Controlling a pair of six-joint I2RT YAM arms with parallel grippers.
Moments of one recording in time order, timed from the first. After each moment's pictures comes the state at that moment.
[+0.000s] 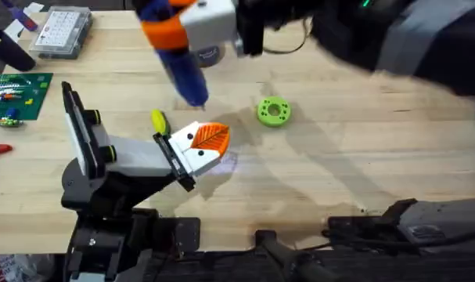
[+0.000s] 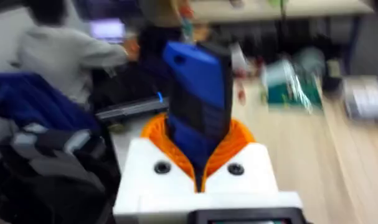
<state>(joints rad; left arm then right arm) -0.05 0.01 0.01 -0.08 0.92 -0.08 0.63 1.58 1.26 0.31 -1.18 0.13</state>
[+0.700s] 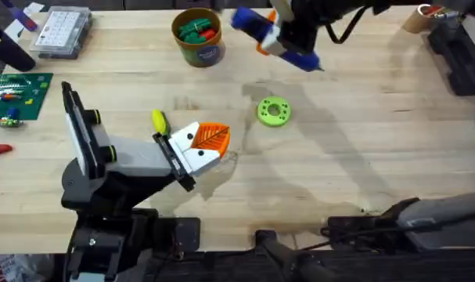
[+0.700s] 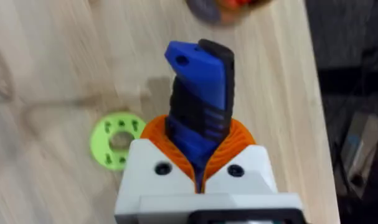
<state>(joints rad) -0.05 0.01 0.01 -0.08 0.92 -0.08 0.50 1.62 1.54 -0.85 -0.15 -0.82</state>
